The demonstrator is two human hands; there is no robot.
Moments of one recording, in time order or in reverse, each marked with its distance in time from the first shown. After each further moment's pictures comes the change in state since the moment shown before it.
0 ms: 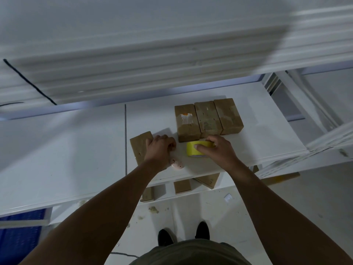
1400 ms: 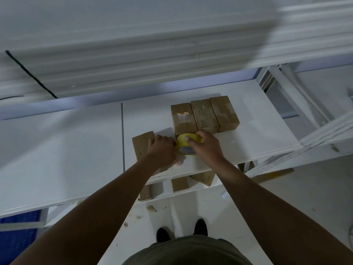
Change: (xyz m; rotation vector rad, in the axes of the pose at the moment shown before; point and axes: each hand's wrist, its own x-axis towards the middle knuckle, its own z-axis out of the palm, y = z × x) left_hand 0.003 0.026 -0.011 0.177 -0.325 -0.073; right_hand 0.003 -0.020 0.032 -0.038 0.089 0.050
